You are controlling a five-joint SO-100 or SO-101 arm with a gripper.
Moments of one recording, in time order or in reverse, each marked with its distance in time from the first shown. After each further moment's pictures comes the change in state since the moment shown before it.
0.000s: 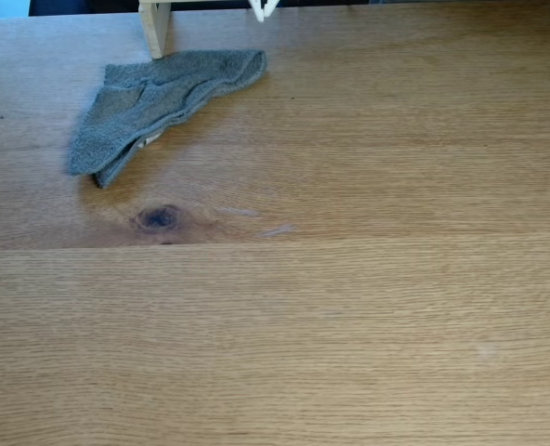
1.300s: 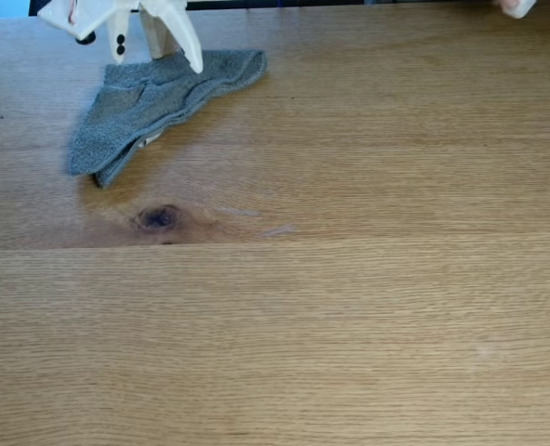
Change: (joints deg) arm 45.9 -91.7 -40.9 -45.0 -8.7
